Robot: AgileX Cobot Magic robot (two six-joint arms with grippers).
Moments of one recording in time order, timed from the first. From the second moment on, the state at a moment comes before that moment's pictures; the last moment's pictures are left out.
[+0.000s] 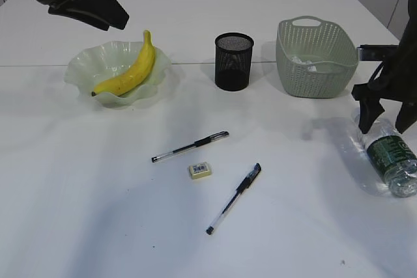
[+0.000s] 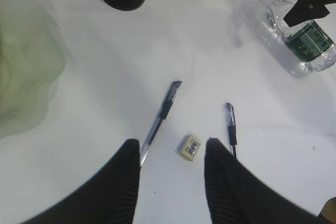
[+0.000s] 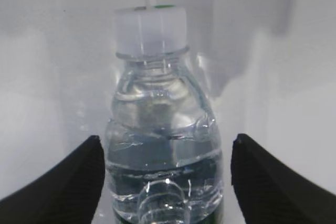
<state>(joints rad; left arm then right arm) -0.21 1.77 -1.62 -0.65 1.01 0.54 -0.11 2.20 -1.74 0.02 1.21 -0.11</state>
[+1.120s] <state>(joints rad) -0.21 1.77 -1.62 -0.65 1.04 0.54 -0.05 2.20 -1.70 0.03 1.21 -0.21</state>
